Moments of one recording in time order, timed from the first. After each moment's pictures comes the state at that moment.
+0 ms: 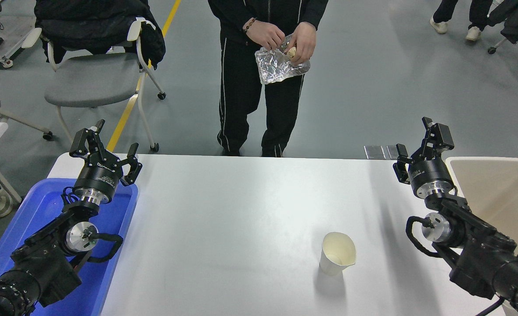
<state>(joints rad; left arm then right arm) -0.59 0.29 -0.87 -0.45 0.19 -0.49 -0.64 0.68 -0.25 0.62 0.55 -0.13 -0.04 0.64</state>
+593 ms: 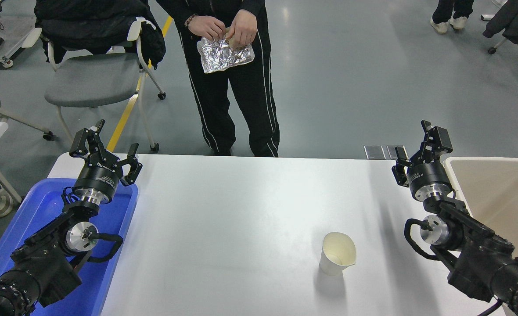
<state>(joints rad) -0.59 0.29 -0.87 -0.45 0.19 -0.49 -0.64 0.67 -0.24 0.63 0.55 -0.13 -0.03 0.65</state>
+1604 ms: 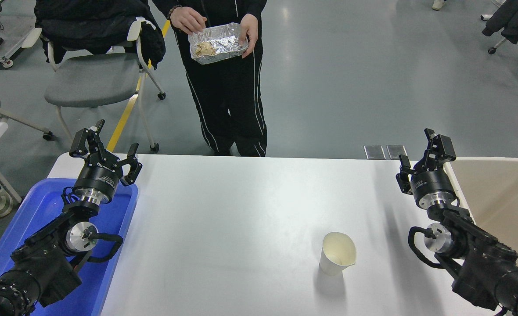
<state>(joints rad) -0.59 0.29 -0.87 -0.45 0.19 -0.49 -0.64 0.65 -0.26 0.62 0.54 -0.13 -0.04 0.66</state>
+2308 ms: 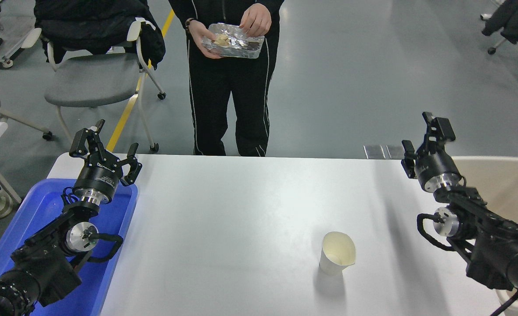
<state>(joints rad) -0.59 0.29 -0.87 -0.45 0.19 -0.49 -0.64 0.86 -0.38 0.18 0.55 -0.13 -0.09 0.62</state>
